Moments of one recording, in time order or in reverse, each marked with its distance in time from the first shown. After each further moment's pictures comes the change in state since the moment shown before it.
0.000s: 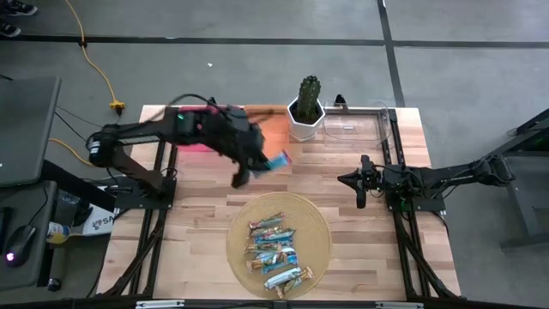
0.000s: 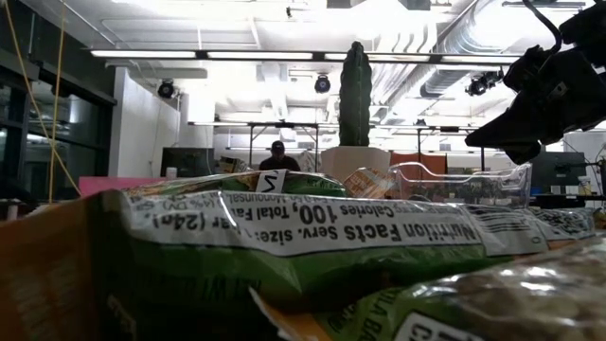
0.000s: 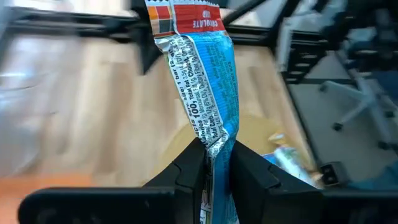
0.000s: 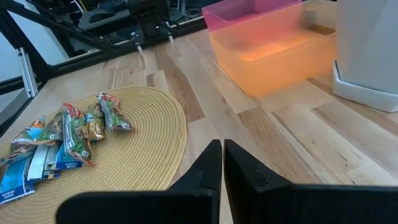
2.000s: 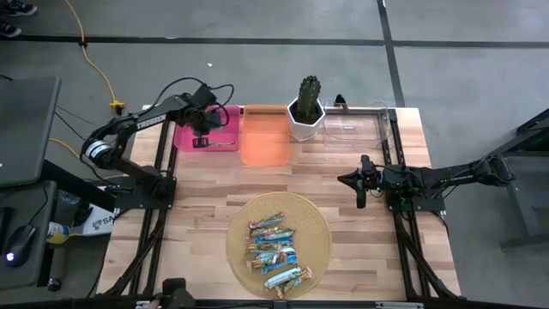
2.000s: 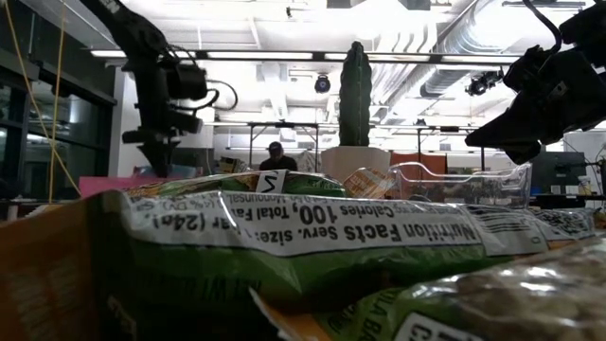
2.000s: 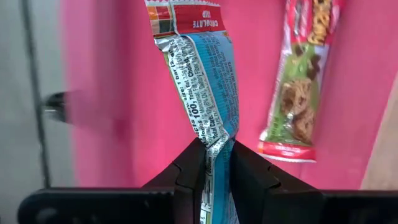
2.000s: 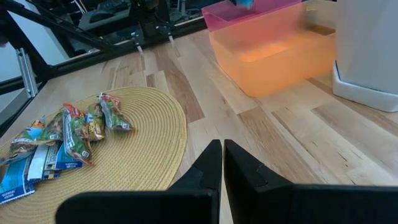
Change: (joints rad) left arm 0.824 -0.029 -0.721 0.081 -0.338 0.858; right arm 0.000 0.000 0.000 0.001 0.000 -0.001
